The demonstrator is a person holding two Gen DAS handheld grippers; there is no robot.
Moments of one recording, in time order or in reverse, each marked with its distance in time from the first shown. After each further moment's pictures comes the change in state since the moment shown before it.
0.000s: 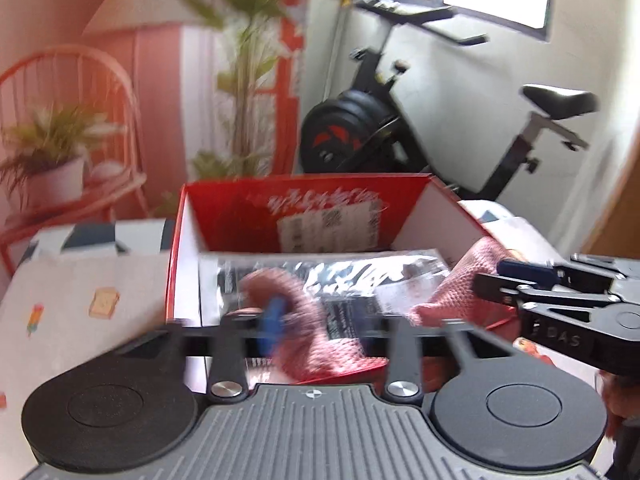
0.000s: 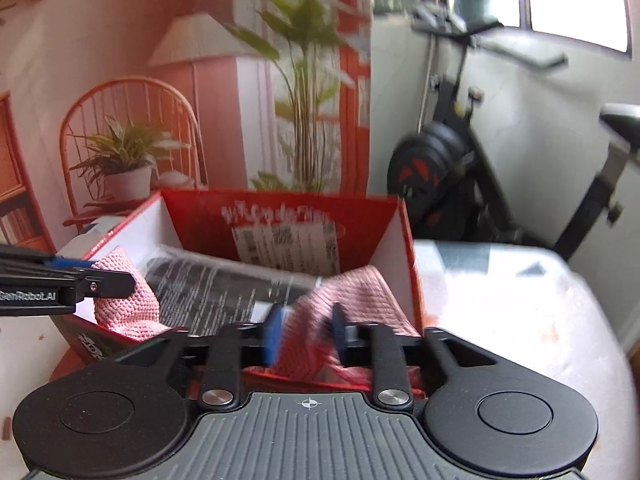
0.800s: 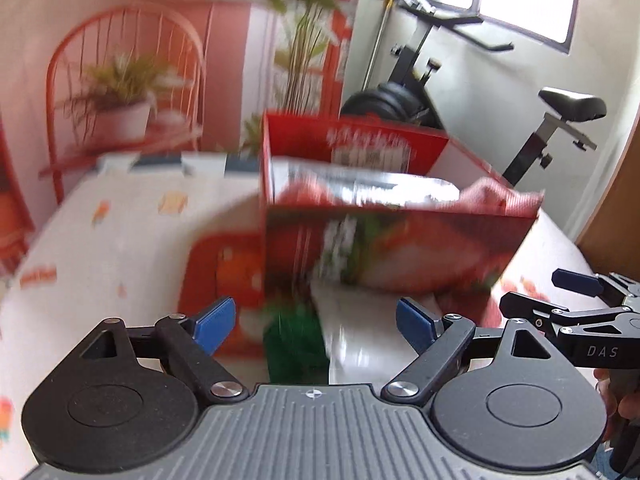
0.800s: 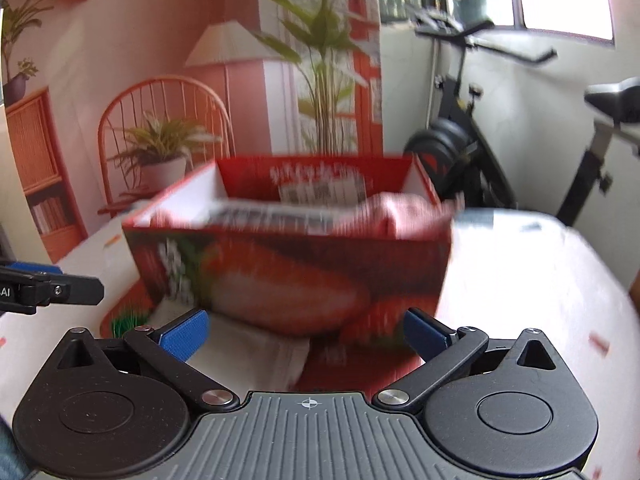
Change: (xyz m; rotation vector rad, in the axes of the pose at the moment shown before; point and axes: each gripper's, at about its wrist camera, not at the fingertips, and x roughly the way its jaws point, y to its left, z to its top) left arm -0.077 0.018 -0.098 -0.150 0.055 0.068; right arm -0.077 0.029 -0.090 0.057 0.005 0.048
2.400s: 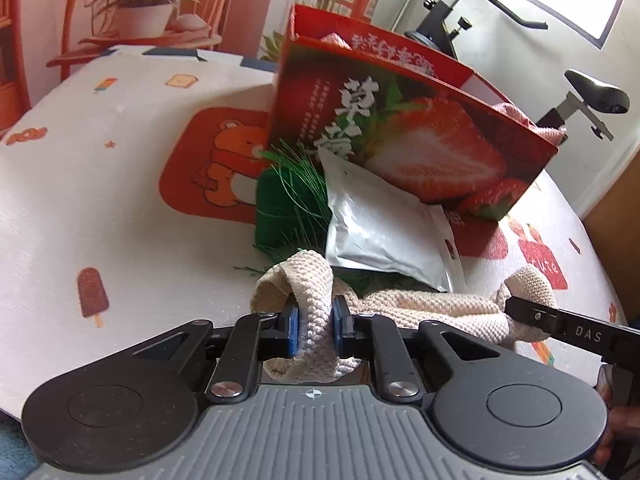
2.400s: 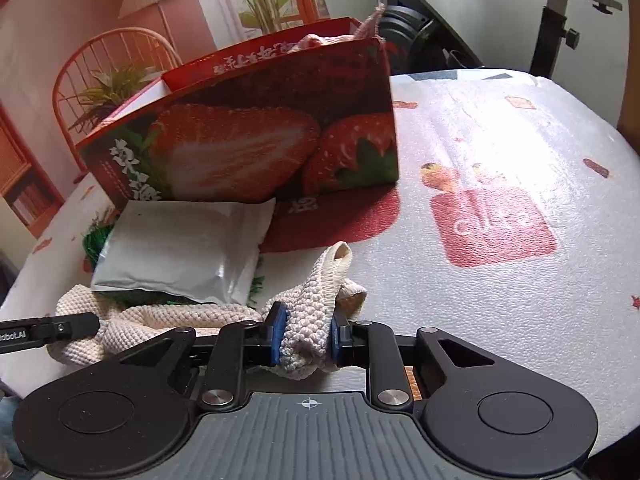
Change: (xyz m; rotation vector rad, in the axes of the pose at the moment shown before) left arm 0.020 0.007 -0.060 -0.148 0.143 -0.022; right arm 0.008 -0.025 -0.066 0.224 0.229 0.006
